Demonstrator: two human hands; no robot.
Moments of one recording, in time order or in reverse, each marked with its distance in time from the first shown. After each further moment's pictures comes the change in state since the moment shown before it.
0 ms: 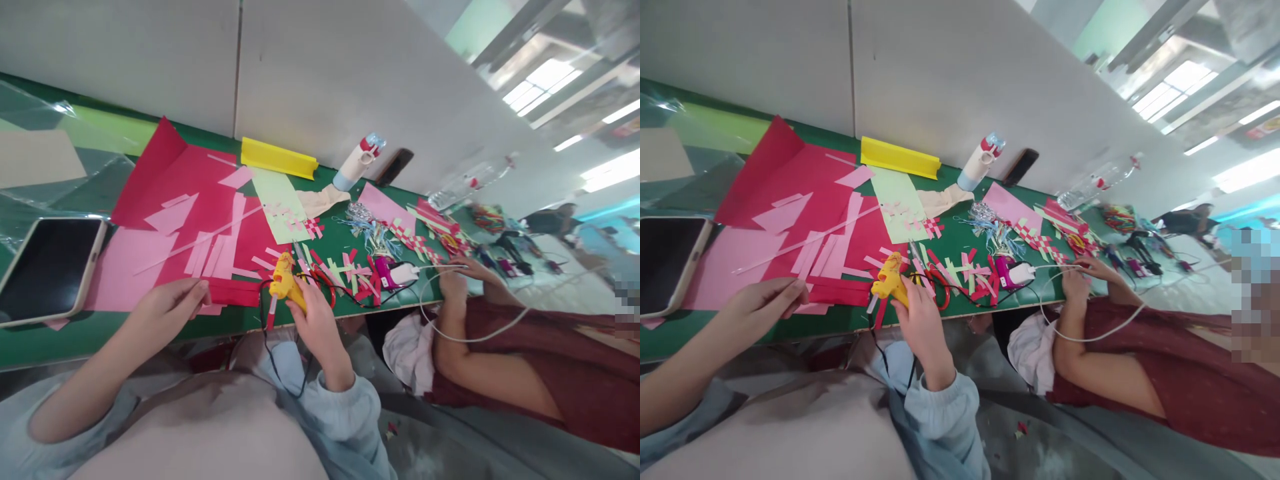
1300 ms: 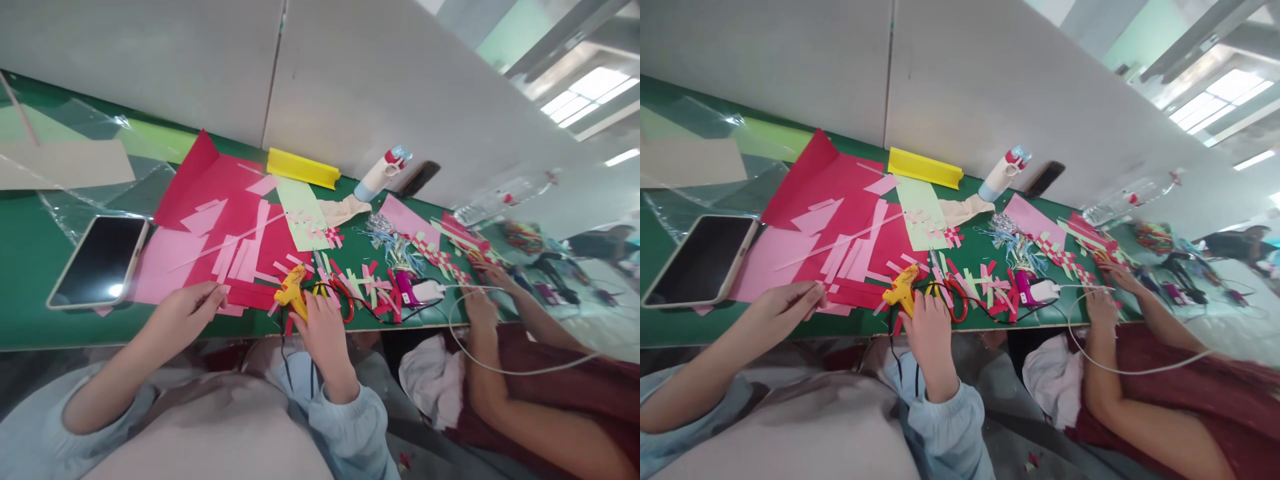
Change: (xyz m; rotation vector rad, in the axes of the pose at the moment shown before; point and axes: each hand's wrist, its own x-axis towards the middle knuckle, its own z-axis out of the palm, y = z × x) left_hand -0.013 0.000 -0.008 0.092 0.021 -0.044; right_hand 0.005 -0.010 0.024 -0.514 -0.178 0.055
